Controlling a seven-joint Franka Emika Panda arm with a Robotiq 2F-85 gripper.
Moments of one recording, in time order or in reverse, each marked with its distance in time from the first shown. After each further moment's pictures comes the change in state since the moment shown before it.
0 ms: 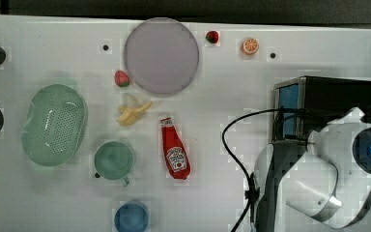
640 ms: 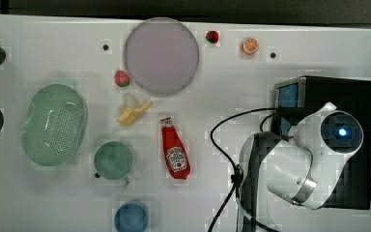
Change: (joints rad) arm 0.009 0.114 0.027 -0.012 -0.004 0.045 -0.015
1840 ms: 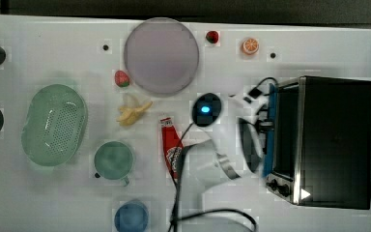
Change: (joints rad) arm 0.142 0.084 0.173 -0.041 -0.609 0.002 0.664
